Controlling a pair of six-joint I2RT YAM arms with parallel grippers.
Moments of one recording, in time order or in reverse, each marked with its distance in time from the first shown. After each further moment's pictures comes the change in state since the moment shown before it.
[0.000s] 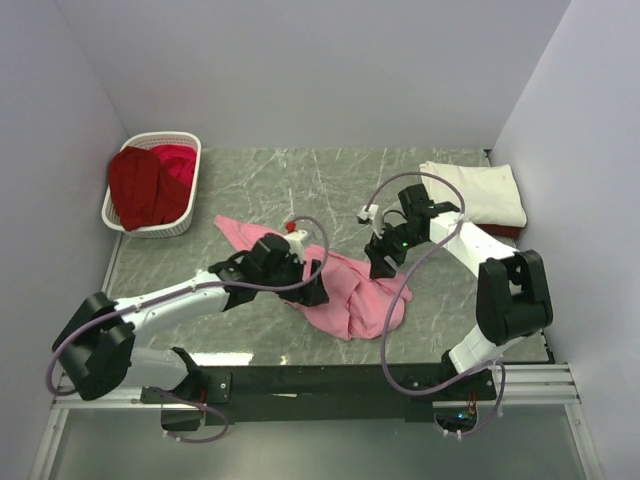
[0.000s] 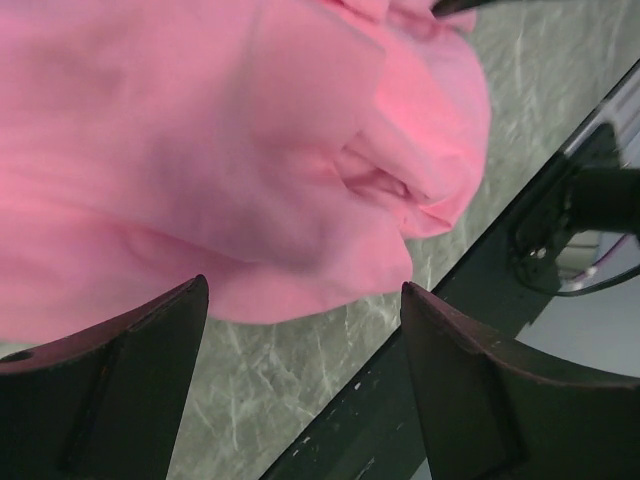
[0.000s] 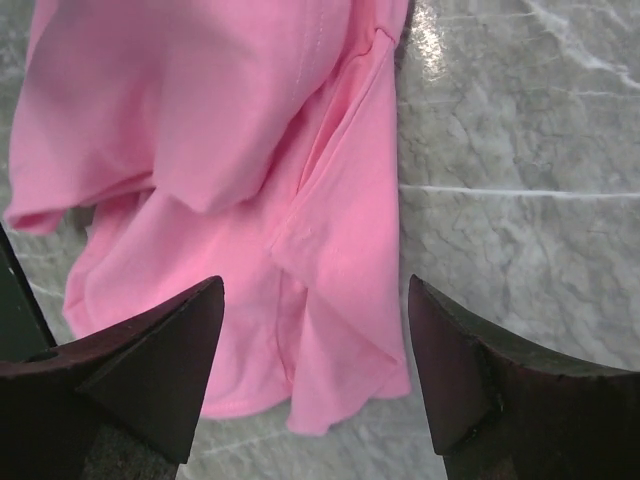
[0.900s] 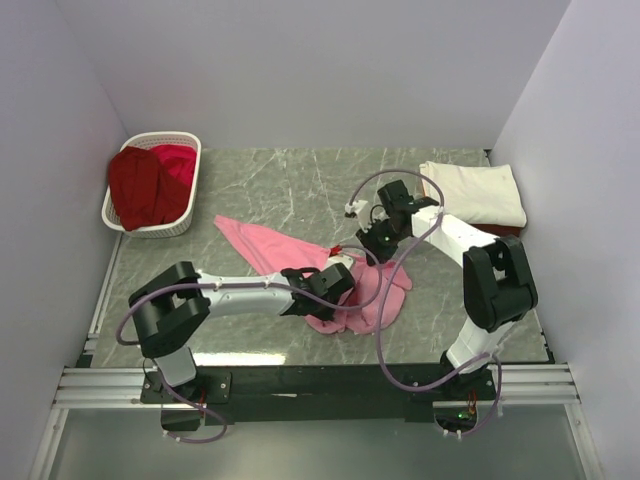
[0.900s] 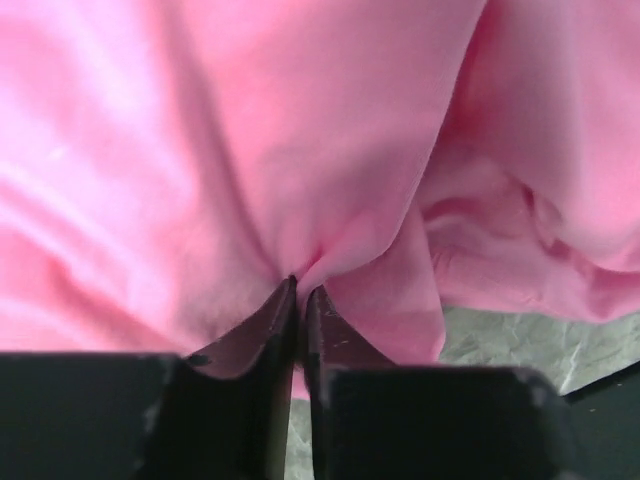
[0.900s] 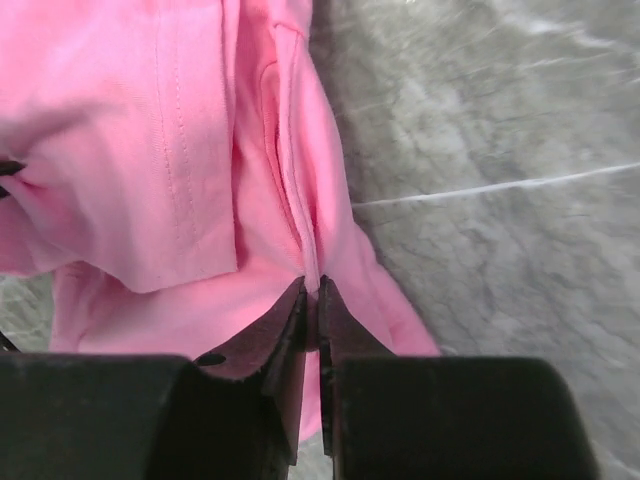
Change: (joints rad) left arm -0.342 0.447 0.293 -0.216 -0.514 -0.066; right arm 0.106 0.146 0.089 0.060 0.225 0.279
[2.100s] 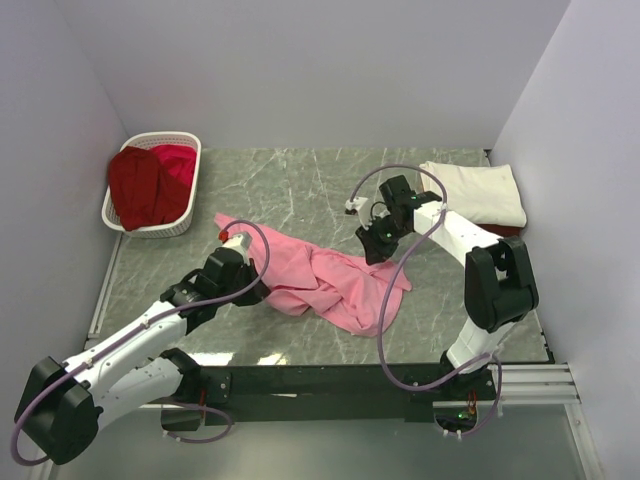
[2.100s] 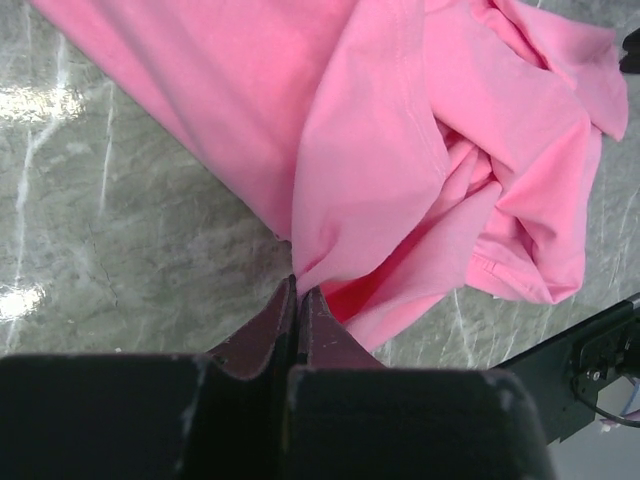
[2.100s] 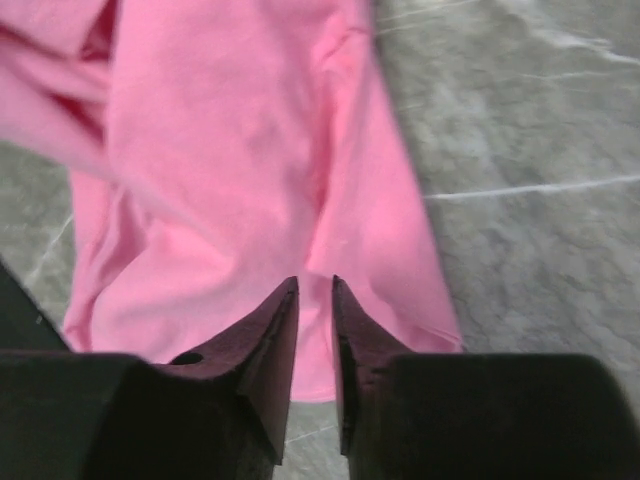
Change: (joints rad) left arm 0.512 -0.787 -0.515 0.060 0.264 -0.097; right arm -0.009 -0.014 0.061 -0.079 -0.037 -0.020
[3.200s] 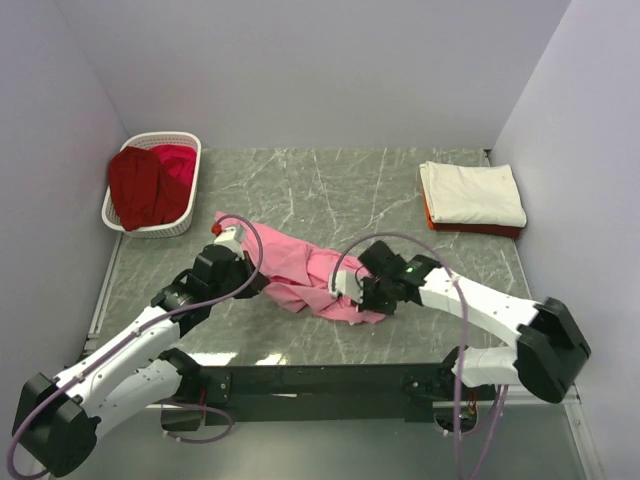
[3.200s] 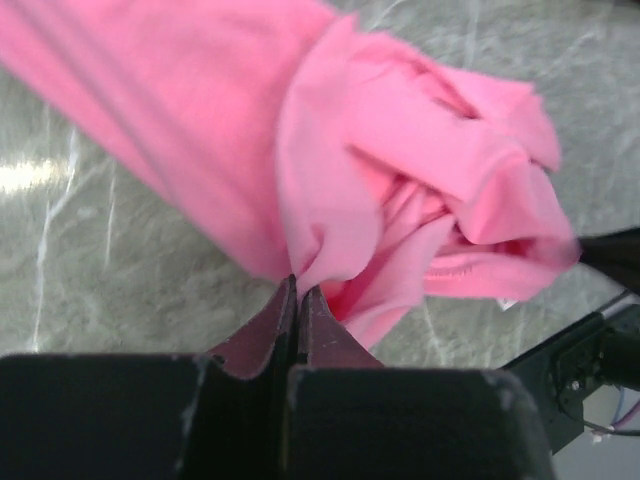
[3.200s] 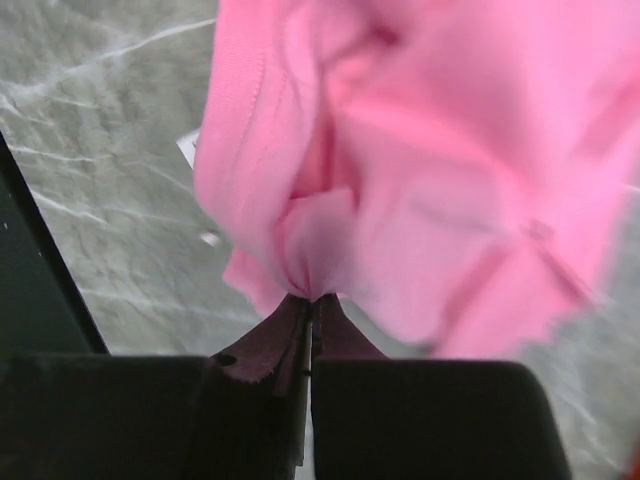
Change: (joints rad) left arm 0.037 -0.064 0.003 0.048 0.005 0.045; right arm 0.420 -0.426 -0.449 0.059 0.289 -0.174
